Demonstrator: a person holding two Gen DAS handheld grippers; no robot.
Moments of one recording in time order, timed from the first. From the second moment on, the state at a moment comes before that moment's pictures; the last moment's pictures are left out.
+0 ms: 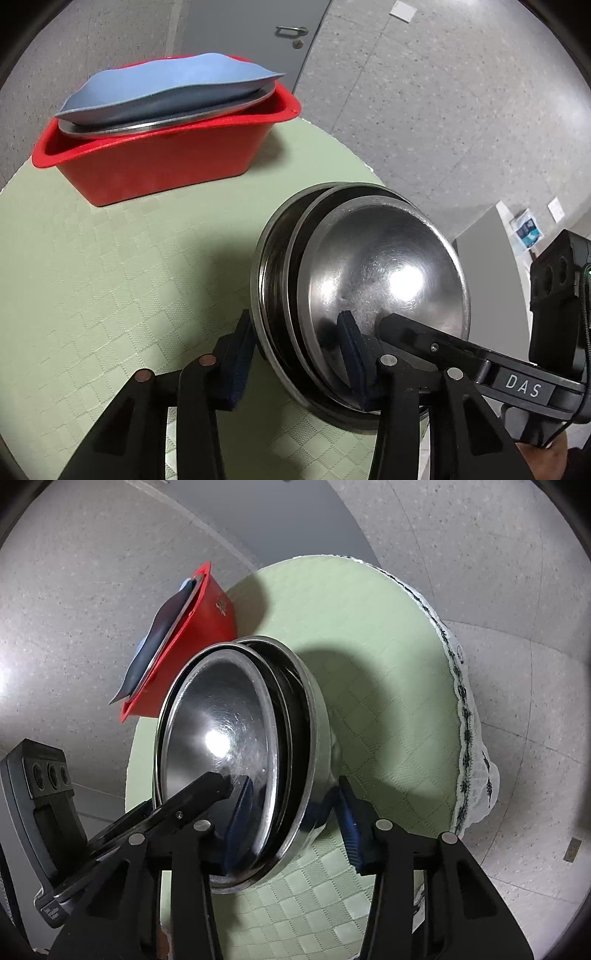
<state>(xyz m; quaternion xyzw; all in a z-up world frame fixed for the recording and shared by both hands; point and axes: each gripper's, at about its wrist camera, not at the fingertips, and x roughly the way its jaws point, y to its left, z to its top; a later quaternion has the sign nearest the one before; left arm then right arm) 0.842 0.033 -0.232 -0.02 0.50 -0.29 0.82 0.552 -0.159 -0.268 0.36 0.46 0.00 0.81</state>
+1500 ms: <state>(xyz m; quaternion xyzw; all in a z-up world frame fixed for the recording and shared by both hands) 0.995 0.144 -0.162 -0.11 0.49 -0.18 0.84 0.785 -0.103 -0.195 0.27 0.49 0.10 0.82</state>
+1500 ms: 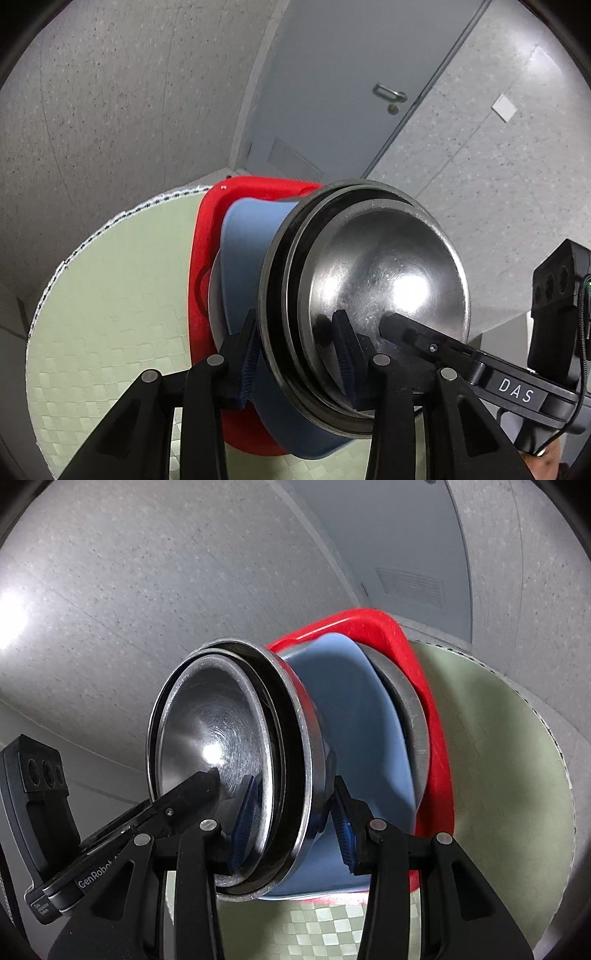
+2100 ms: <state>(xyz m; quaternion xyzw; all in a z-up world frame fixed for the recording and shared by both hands) 1.006 0.129 -0.162 -0.10 0.49 -0.19 0.85 0.787 -0.100 -0.180 0.25 0.50 0.05 0.83</state>
